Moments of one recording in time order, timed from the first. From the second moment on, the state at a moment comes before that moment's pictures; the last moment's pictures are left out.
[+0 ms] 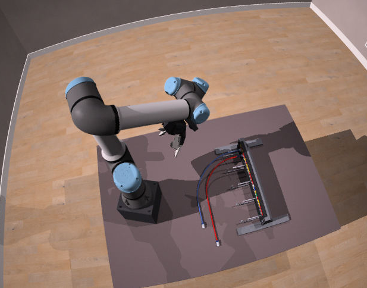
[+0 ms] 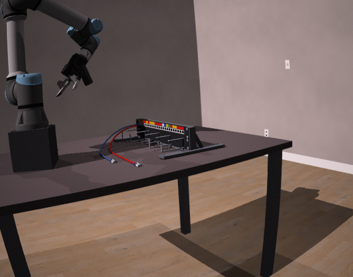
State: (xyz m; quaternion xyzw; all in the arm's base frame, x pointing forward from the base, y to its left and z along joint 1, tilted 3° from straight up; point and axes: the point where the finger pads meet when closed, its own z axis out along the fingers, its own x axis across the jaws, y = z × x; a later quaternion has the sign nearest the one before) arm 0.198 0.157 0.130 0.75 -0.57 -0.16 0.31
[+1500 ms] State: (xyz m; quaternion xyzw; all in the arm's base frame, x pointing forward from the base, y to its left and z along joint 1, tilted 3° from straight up) arm 0.333 -0.135 0.100 0.71 -0.70 -0.08 0.00
